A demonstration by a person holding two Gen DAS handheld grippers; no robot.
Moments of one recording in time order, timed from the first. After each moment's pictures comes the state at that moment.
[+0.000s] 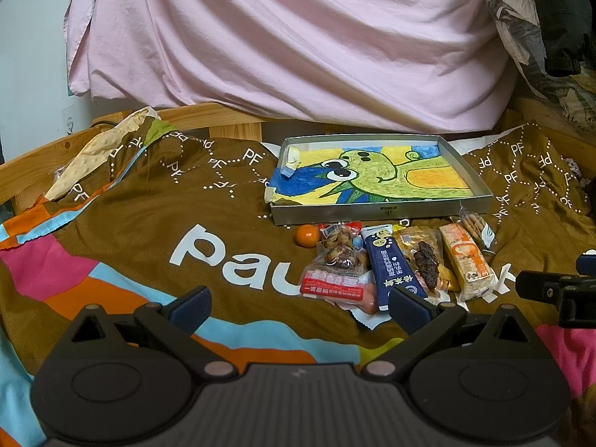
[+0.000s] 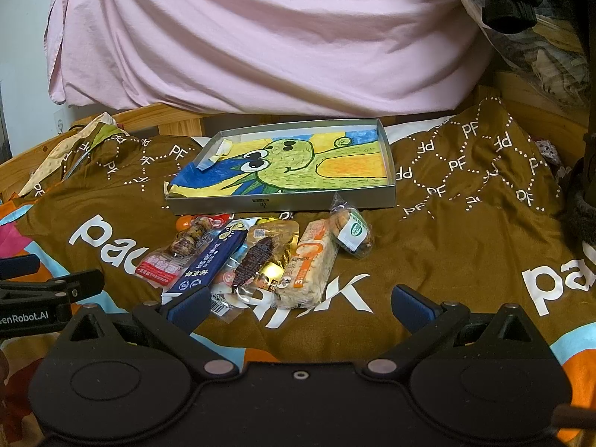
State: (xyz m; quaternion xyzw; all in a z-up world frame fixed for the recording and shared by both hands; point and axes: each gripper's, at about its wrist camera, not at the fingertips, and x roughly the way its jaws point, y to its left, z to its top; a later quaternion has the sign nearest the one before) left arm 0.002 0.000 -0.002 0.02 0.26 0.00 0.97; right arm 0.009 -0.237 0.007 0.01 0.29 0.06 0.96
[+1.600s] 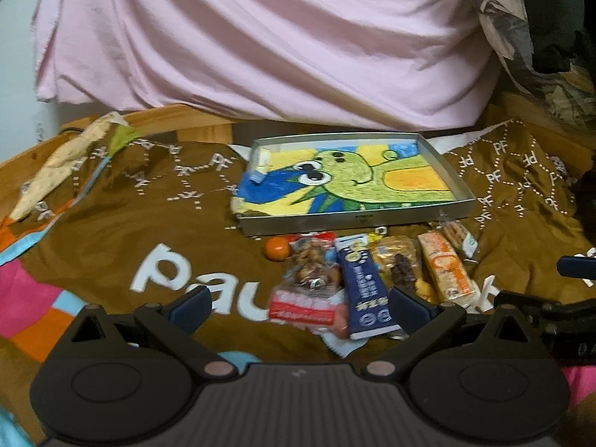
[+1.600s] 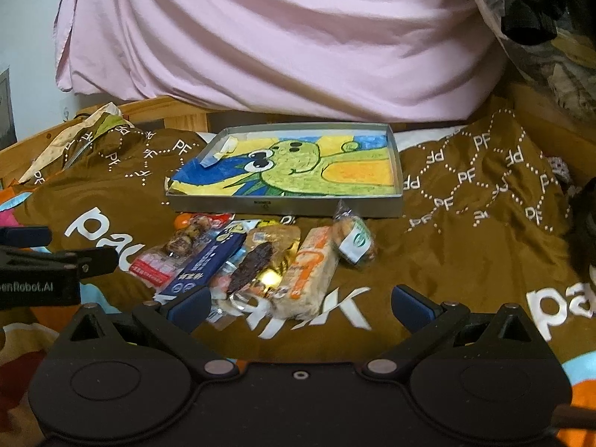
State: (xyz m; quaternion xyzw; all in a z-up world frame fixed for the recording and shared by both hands) left arm 0.036 -0.018 0.008 0.03 0.27 -0.05 0.96; right arm 0.025 -0.243 0.008 -0.02 0.28 0.09 0.96
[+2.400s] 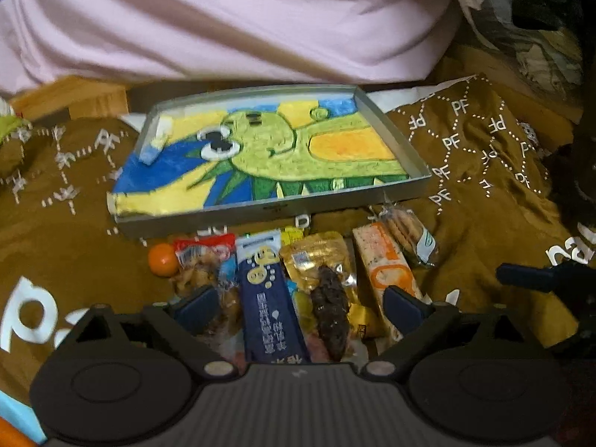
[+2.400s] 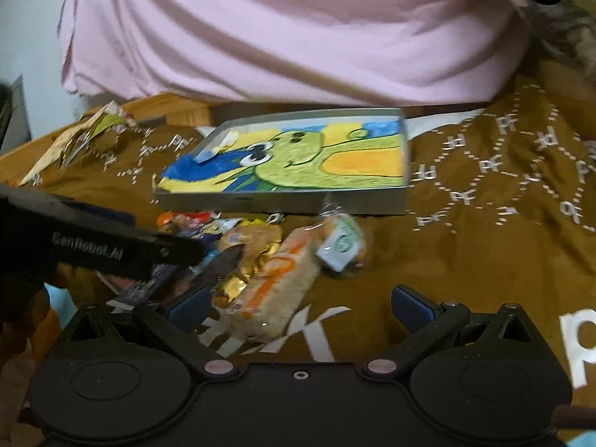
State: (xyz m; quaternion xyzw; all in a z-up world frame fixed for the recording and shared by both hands) left arm 0.133 -0.075 -0.017 0.03 0.36 -0.15 0.92; right arm 0.084 -0.275 -0.026 -0.01 0.30 0.14 0.94
